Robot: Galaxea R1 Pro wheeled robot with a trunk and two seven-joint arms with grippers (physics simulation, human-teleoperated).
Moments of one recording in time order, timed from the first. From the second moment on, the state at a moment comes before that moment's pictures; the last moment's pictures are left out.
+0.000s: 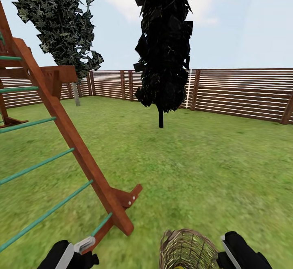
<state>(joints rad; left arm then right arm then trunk) -0.34 0.06 0.14 -0.70 0.37 0.85 0.08 -0.43 -0.18 0.10 -0.59 0.04 0.83 -0.04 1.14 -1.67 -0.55</state>
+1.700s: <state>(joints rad) -0.34 0.06 0.14 -0.70 0.37 0.85 0.08 -0.43 -0.17 -0.07 -0.59 -0.02 0.80 -0.03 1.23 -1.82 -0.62</state>
